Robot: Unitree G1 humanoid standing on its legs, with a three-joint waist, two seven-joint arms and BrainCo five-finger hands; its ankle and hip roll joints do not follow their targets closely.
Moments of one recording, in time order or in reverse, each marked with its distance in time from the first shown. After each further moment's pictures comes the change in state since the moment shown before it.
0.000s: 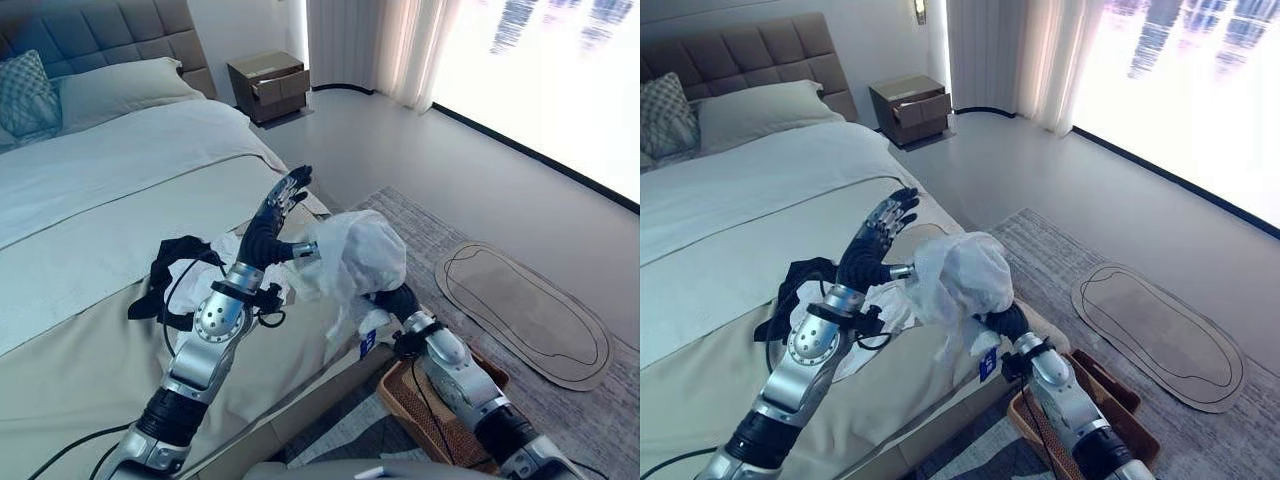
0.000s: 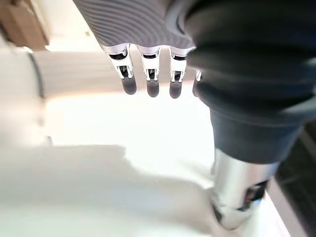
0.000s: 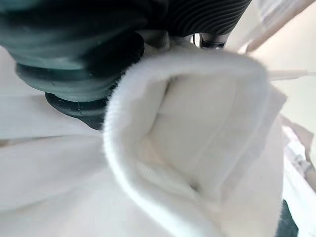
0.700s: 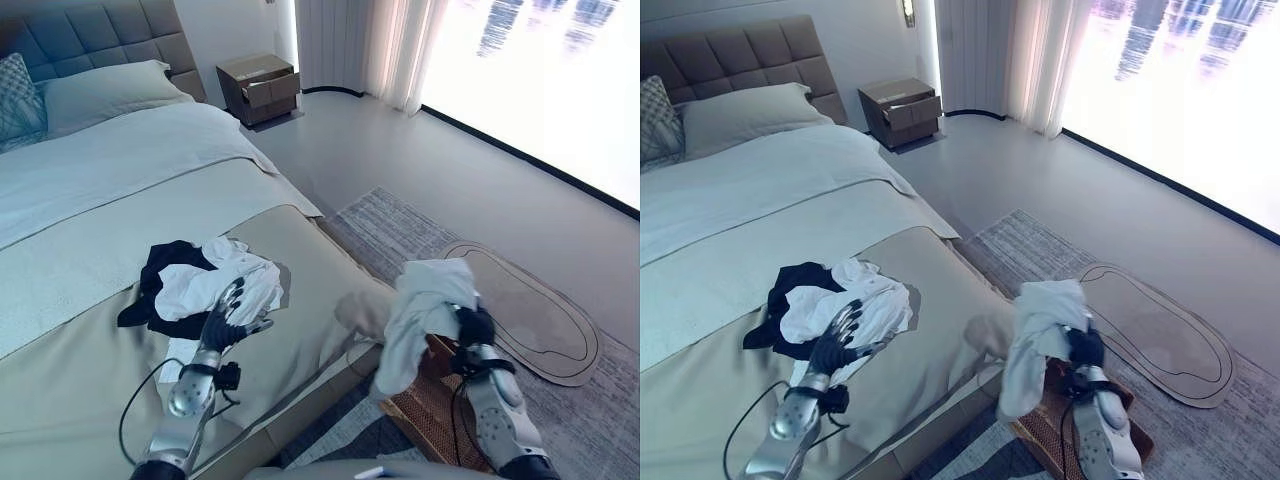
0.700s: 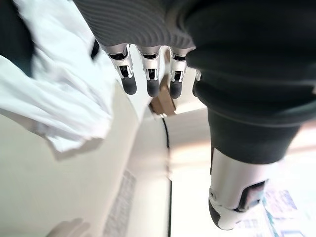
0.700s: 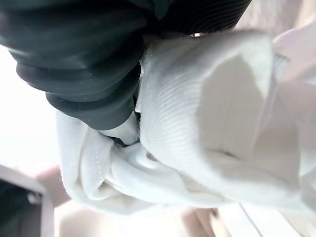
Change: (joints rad) left arm 0.275 -0.044 0.145 0.430 0.110 -0.042 0.079; right arm 0.172 0.109 -0.336 0.094 0.289 -0.109 -0.052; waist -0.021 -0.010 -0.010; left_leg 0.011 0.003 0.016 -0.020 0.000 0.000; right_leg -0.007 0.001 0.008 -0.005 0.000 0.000
